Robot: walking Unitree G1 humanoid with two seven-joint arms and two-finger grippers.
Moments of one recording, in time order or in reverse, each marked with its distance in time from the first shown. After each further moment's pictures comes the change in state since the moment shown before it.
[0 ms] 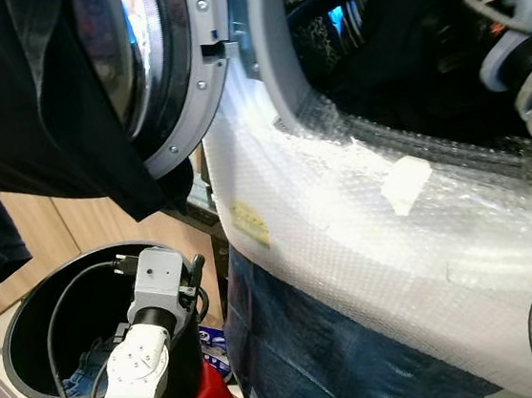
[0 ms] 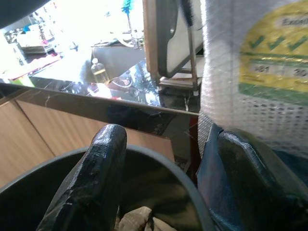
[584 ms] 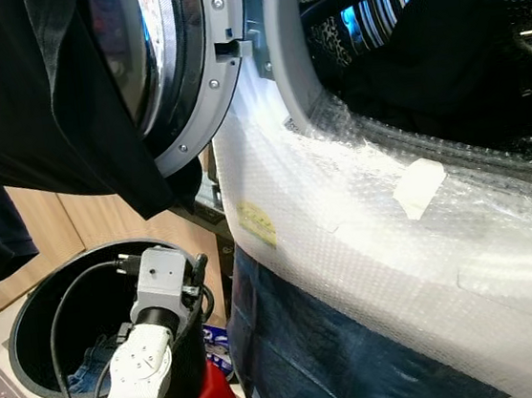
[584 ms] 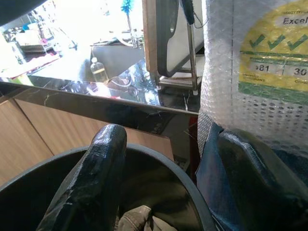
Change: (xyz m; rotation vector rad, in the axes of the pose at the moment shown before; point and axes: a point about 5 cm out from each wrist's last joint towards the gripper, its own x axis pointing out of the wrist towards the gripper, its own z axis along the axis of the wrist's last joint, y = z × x) left arm 0.002 -0.007 0.001 -0.004 -0.004 -0.030; right arm -0.036 -0.044 -0.015 -0.158 0.161 -0.129
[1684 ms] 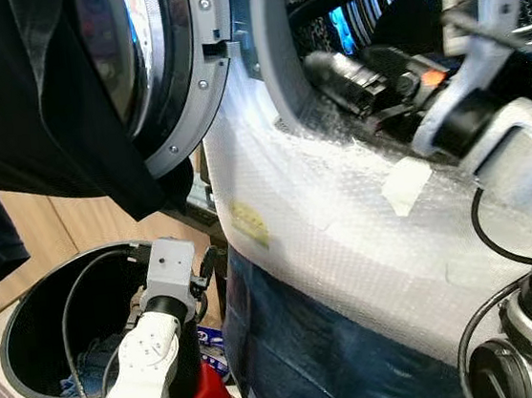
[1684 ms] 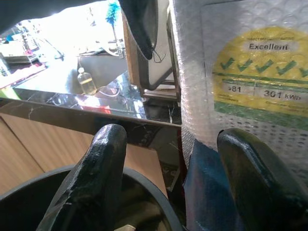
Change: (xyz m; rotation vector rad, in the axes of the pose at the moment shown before) left arm 0.011 -0.004 0.008 -0.003 -0.023 -0.018; right arm -0.030 0.139 0.051 0.584 -0.096 0.721
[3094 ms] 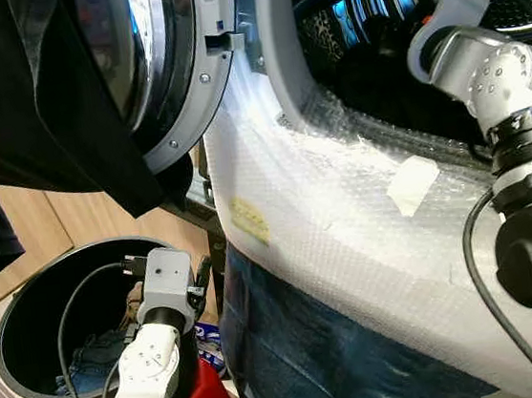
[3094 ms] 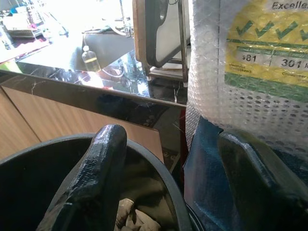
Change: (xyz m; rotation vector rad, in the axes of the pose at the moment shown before) left arm -0.009 0.000 -0.008 -0.025 0.056 0.045; right arm 0.067 -0.125 0.019 0.068 0.057 -0.648
